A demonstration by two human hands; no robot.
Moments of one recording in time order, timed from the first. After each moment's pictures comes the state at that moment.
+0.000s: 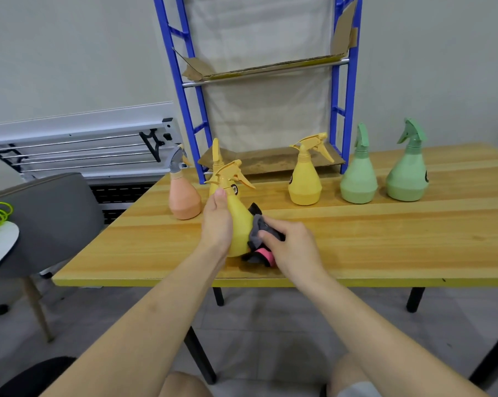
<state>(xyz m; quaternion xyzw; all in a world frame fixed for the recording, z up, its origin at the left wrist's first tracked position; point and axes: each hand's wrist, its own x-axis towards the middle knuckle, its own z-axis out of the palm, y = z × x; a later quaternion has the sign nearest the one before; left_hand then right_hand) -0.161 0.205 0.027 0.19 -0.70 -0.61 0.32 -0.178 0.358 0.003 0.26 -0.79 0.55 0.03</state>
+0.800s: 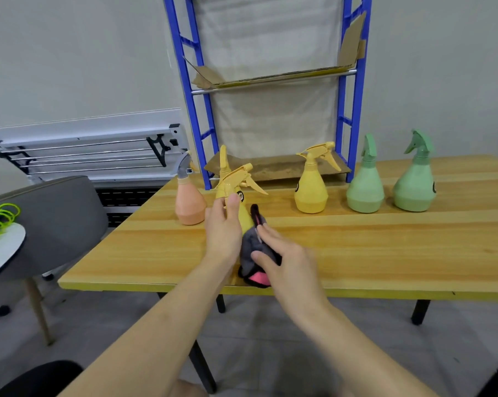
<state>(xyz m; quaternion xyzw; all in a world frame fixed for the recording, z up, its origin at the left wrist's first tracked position) -0.165 0.199 0.017 0.18 -0.74 -0.52 0.37 -0.152 0.351 -0.009 0.31 -0.77 0.55 0.09</state>
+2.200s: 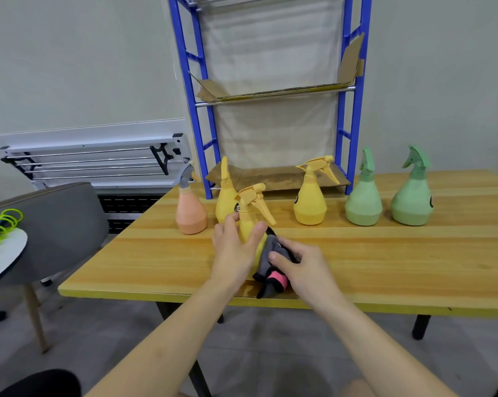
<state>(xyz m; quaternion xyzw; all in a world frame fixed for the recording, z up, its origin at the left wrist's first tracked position) -0.152 0.218 0.010 0.17 -0.81 -0.47 0.31 -0.190 0.371 -0.006 0.26 -0.75 0.60 -0.03</state>
